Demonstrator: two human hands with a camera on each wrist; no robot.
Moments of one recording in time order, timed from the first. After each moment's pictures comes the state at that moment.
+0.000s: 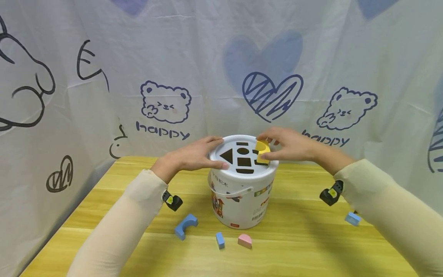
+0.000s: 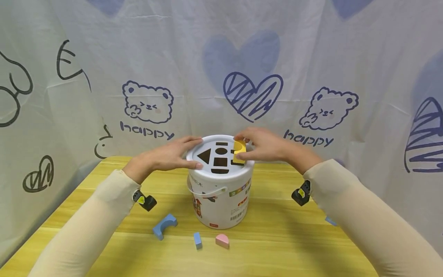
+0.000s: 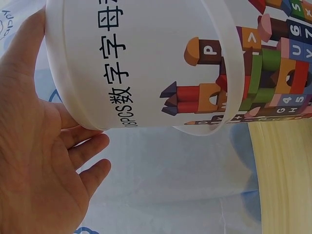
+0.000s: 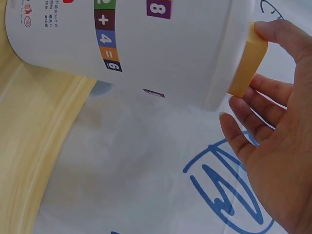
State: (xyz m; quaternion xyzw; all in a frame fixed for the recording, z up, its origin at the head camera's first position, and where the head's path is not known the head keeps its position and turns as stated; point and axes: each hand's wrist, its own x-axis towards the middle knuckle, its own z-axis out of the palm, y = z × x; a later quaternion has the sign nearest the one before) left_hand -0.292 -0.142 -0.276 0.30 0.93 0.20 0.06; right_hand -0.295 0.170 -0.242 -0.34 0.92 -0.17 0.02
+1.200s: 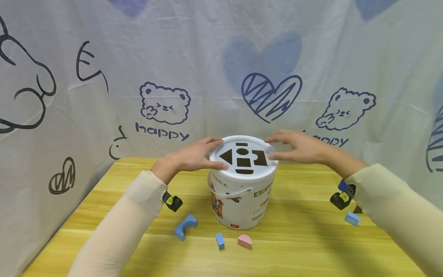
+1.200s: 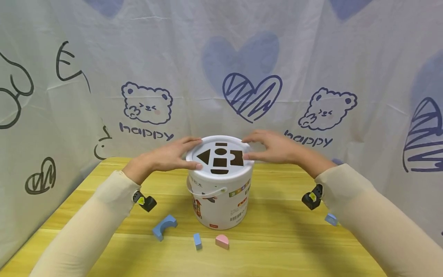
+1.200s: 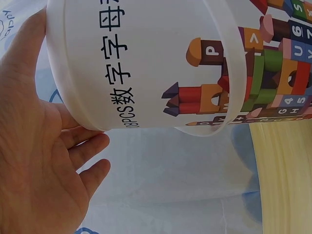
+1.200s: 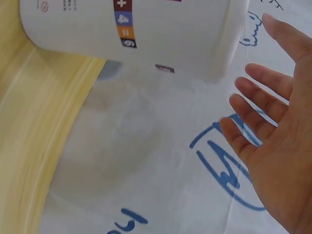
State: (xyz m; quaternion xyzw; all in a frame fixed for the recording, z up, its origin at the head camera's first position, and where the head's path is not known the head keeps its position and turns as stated) left_hand -0.292 -0.143 -0.276 0.30 0.93 0.20 0.06; right_hand -0.288 0.194 -0.244 -0.34 0.92 -0.17 0.01
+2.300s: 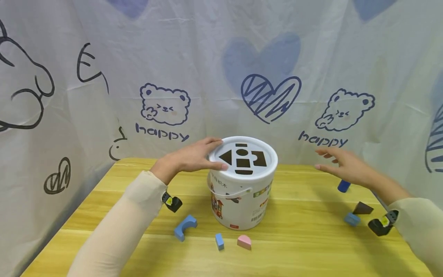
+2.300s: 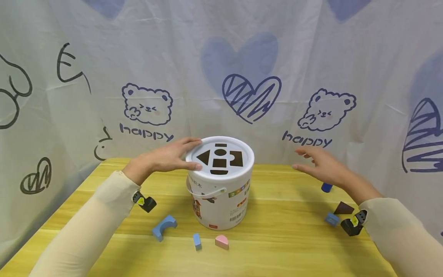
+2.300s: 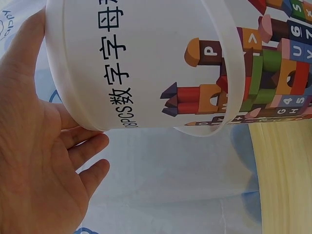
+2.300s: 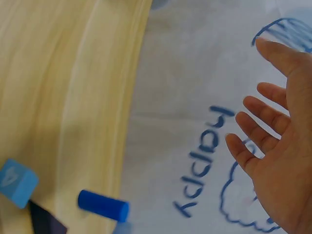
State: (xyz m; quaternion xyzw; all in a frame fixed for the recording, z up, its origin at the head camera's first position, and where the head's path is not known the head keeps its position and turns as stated) left_hand -0.290 -0.142 -0.274 0.30 0.93 0.20 0.05; right_hand -0.278 0.317 -0.306 -0.23 0.95 -0.21 -0.04
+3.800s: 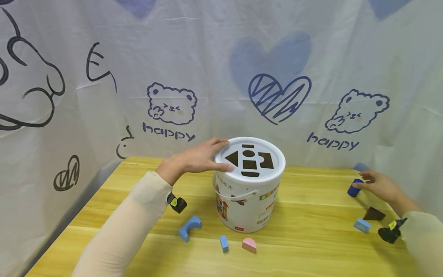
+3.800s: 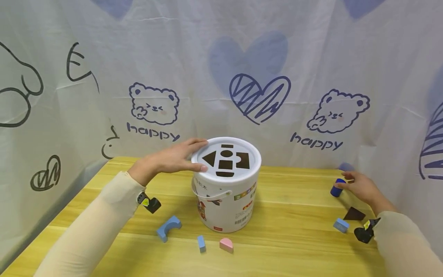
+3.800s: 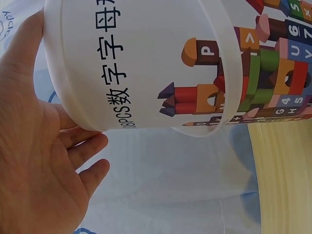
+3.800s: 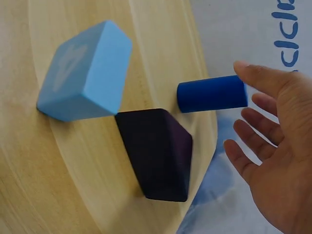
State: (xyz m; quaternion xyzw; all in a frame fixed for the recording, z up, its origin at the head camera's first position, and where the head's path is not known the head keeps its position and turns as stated) left_hand -0.290 -0.143 -0.277 0.30 0.93 0.21 0.06; right_hand -0.313 0.435 -0.404 -0.07 0.97 -0.25 0.03
